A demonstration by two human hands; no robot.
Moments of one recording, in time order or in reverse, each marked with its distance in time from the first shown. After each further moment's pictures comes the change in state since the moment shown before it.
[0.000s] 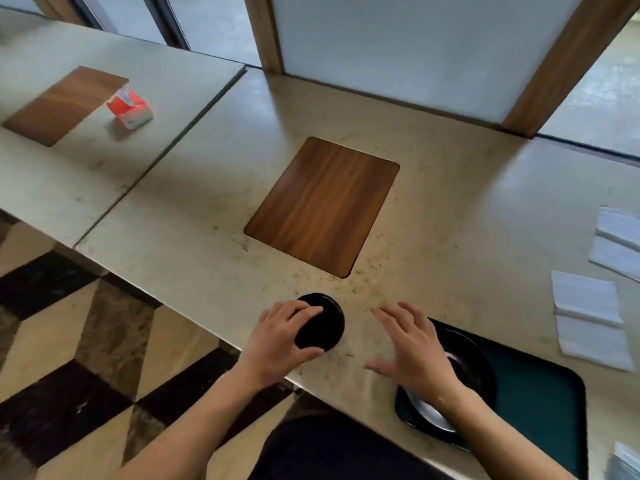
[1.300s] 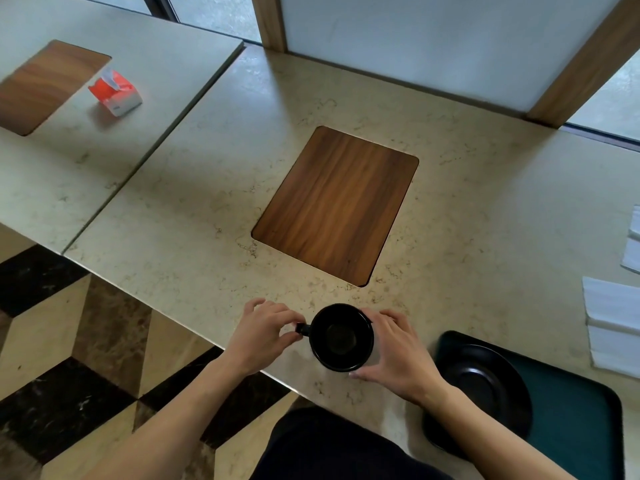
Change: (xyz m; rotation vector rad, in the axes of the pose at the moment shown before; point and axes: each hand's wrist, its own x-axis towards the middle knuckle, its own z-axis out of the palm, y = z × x) left_hand 0.029 -0.085 -0.013 0.002 -0.109 -0.066; right_hand 0.055 -0.040 0.022 0.258 -0.118 0.071
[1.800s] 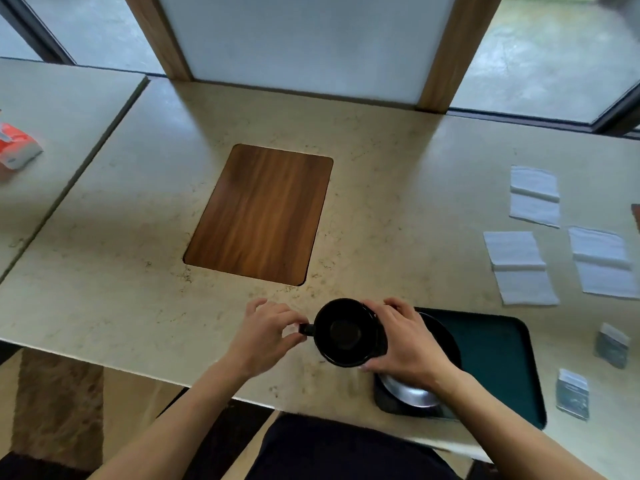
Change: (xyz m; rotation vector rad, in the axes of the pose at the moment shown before) left_hand 0.036 0.083 0.018 -0.012 -0.017 0.267; right_hand -0.073 0.047 -0.048 0.015 0.160 0.181
